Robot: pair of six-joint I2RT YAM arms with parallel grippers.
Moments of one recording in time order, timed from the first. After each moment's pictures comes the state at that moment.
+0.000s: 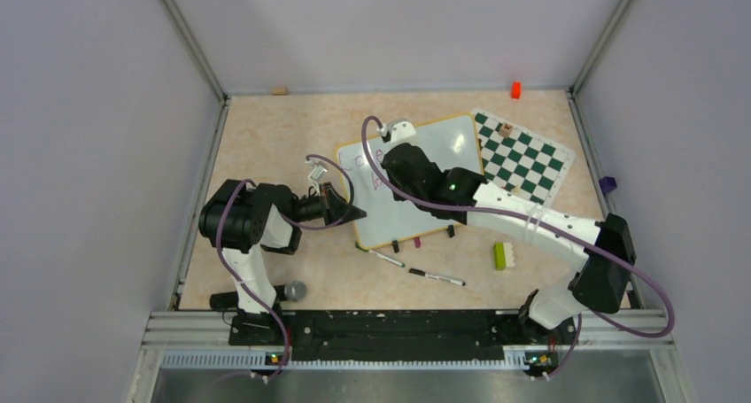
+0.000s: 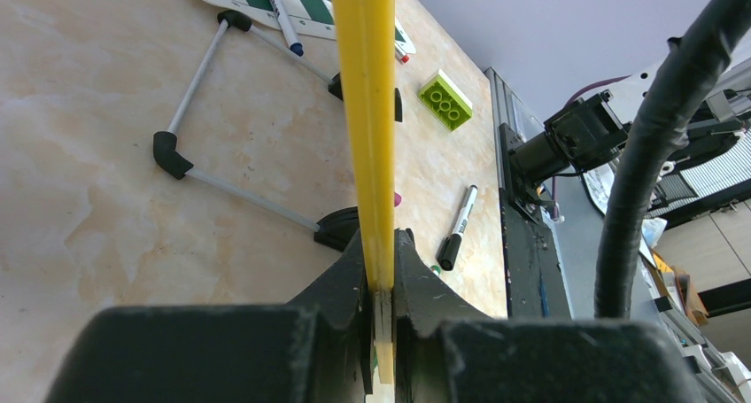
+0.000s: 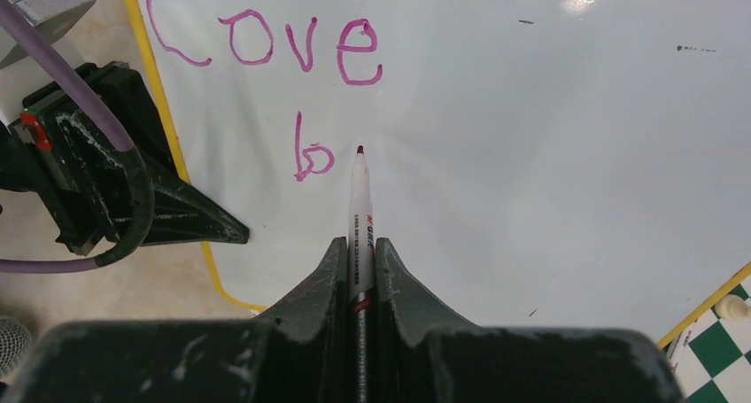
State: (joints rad) left arm -0.16 1.92 0.41 1.56 1.19 -0.77; right arm 1.00 1.50 1.35 -0.51 0.50 0.32
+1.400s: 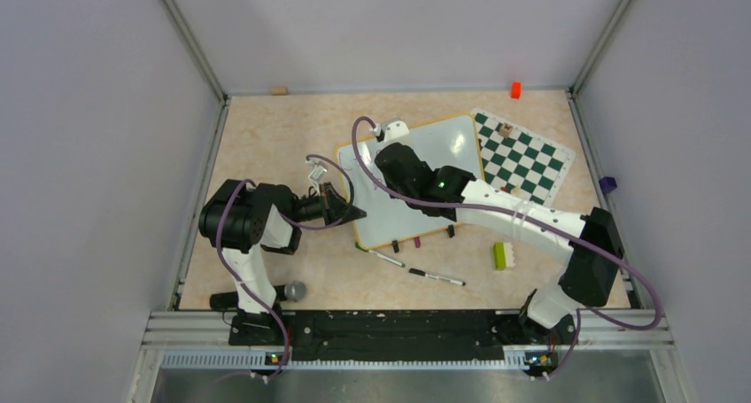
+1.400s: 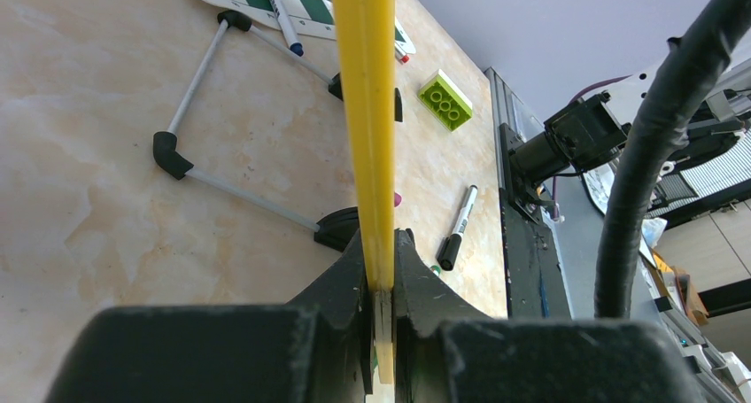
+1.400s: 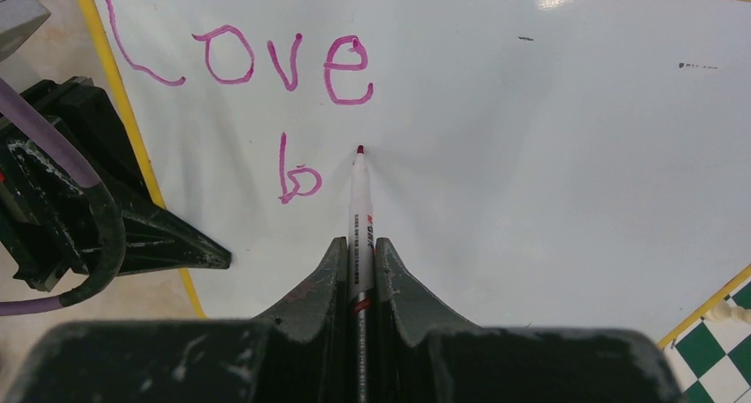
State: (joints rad) left arm -0.16 1.92 0.41 1.56 1.19 -0.77; right arm 1.00 1.57 1.38 -0.50 0.55 0.31
